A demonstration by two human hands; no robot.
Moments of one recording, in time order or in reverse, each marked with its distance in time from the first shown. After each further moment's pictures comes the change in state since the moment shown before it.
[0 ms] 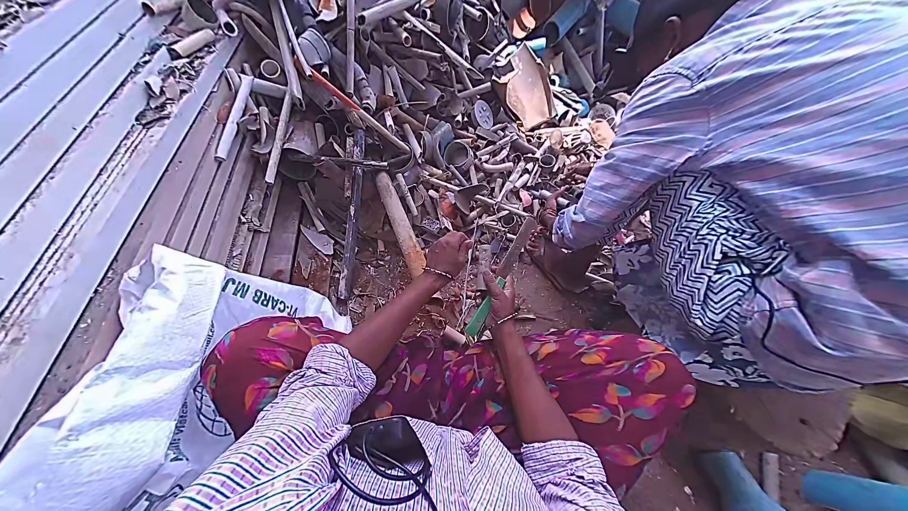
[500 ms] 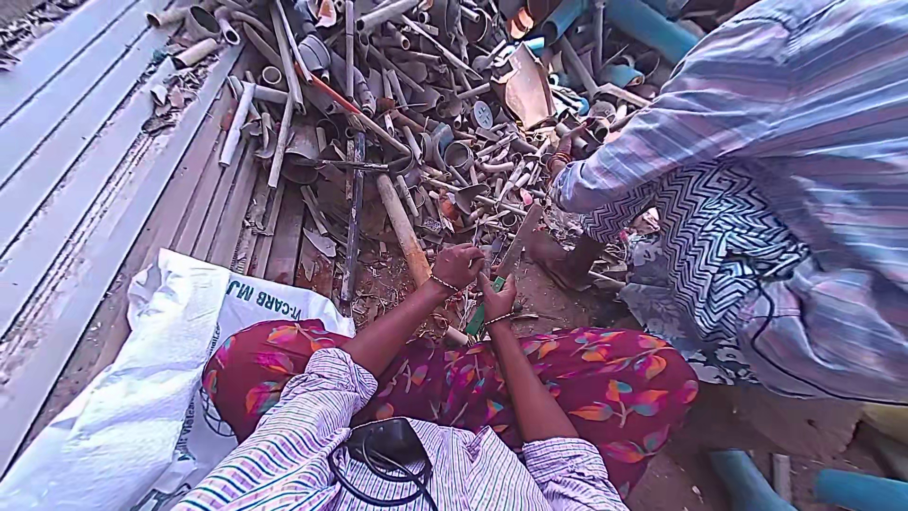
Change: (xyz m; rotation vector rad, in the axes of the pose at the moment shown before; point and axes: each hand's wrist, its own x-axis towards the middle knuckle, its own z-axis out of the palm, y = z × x) left_hand -0.024 0.016 0.006 0.053 0.004 0.221; right_hand 0.005 0.014 -0.005 -0.420 0.052 -0.255
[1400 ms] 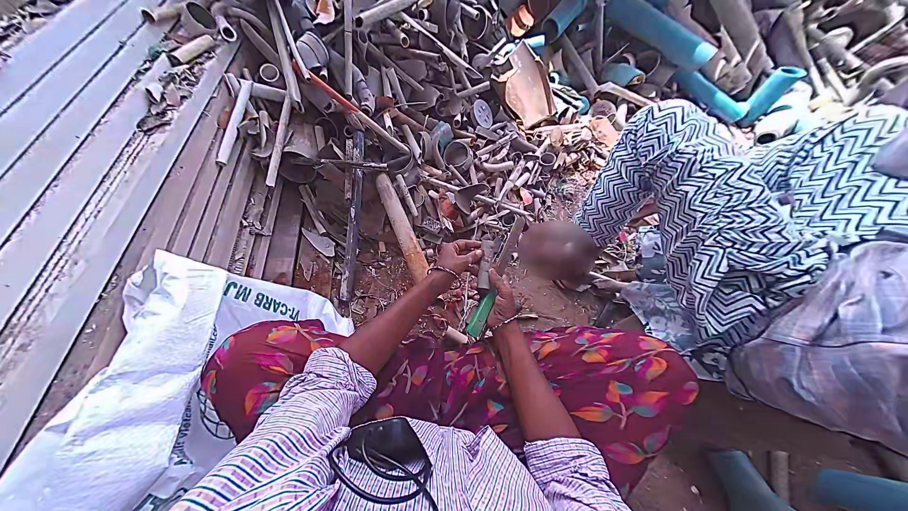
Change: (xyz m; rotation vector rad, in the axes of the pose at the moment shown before) left_hand 0.020 -0.010 0.012 -0.937 -0.022 -0.601; right_hand 0.003 -0.014 -0.005 0.585 -0.146 0.352
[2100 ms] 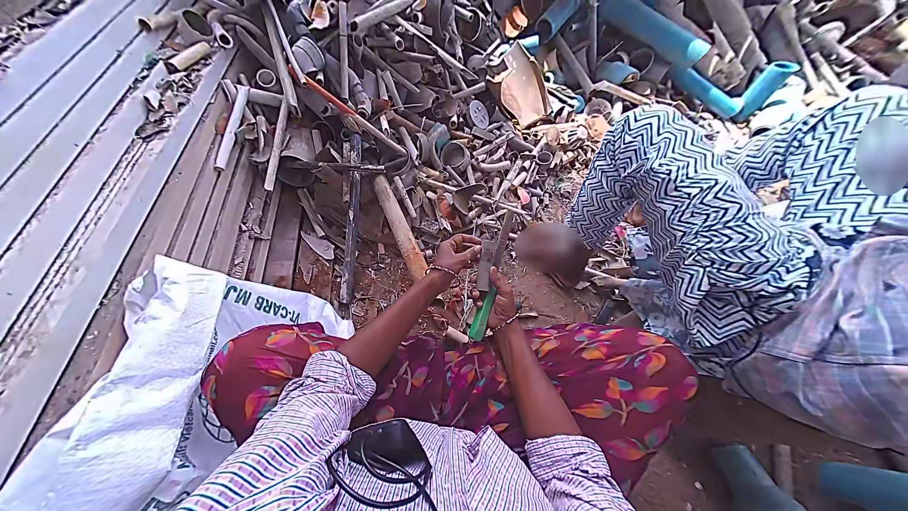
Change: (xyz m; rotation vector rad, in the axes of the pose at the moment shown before) left_hand -0.005 0.006 0.000 0.016 0.022 0.071; right_hand 0.001 -0.002 -0.007 0.118 -0.173 0.106
